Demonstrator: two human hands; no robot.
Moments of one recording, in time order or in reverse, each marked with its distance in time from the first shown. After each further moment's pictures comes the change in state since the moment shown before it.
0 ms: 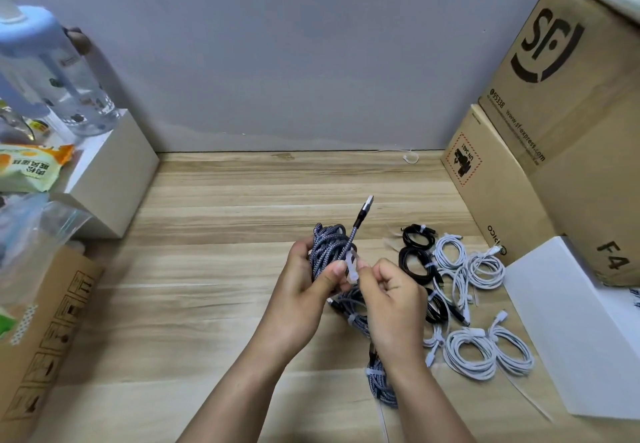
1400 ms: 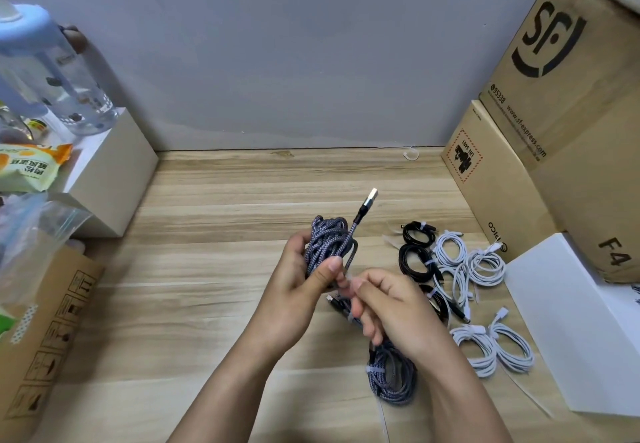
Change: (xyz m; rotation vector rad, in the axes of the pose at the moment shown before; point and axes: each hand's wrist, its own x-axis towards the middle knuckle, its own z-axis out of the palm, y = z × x) left_hand 0.002 0.003 -0.008 -0.006 -0.090 0.067; right_hand 0.008 -0.016 -0.031 0.236 -0.633 0.216
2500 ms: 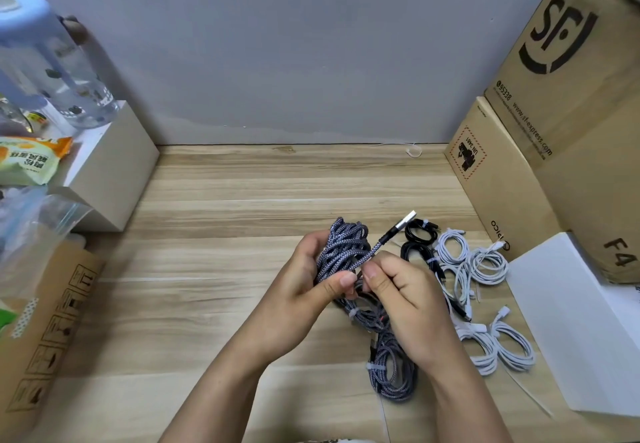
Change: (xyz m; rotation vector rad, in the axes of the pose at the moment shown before) left_hand -0.006 0.010 -0.005 0.040 -0.181 0.002; right_hand -0.002 -0.001 -0.006 -0.365 0.191 -0.386
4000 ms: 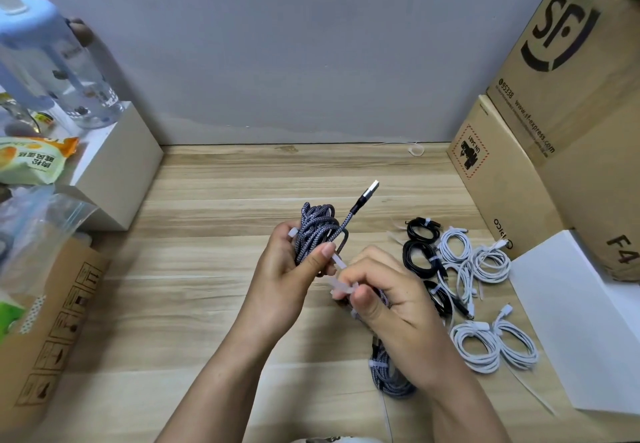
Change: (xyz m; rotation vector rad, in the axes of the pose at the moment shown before) left_hand 0.006 0.002 -0.005 -0.032 0.288 0.035; right_hand -0.009 -0.036 0.003 0.272 -0.182 -0.116
